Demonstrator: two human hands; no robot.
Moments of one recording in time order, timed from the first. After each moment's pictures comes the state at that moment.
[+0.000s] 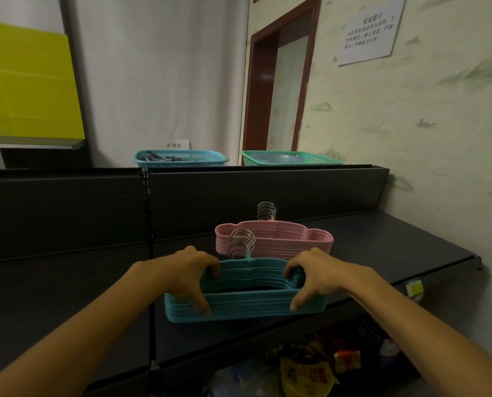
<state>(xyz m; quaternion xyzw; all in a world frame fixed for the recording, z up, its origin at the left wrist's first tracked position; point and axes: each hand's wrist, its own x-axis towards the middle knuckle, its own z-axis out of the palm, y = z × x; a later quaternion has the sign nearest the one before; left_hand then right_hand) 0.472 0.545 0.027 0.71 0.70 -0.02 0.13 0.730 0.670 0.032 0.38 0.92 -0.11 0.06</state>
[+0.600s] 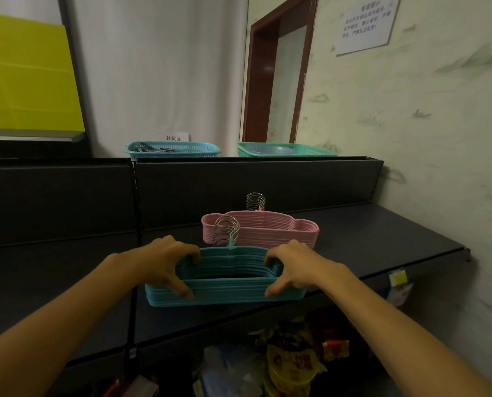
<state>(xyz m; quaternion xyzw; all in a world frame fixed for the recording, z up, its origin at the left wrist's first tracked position) 0.478 0.538 0.024 0.68 0.72 -0.03 0.11 0.735 0.664 0.025 0.36 0.93 -0.09 0.03</state>
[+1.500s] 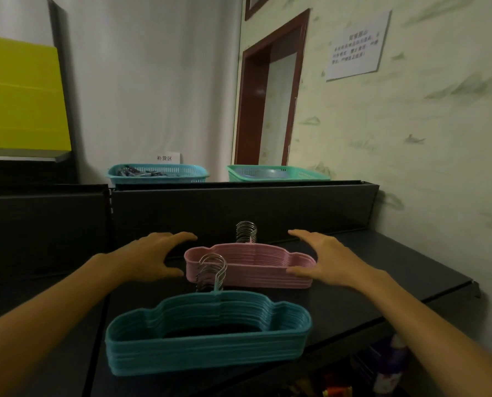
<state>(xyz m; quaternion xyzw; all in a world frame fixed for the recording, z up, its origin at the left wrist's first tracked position) 0.432 0.625 0.041 0.71 0.70 0.08 0.02 0.779 0.758 0.055 0.39 0.91 -0.06 -0.13</state>
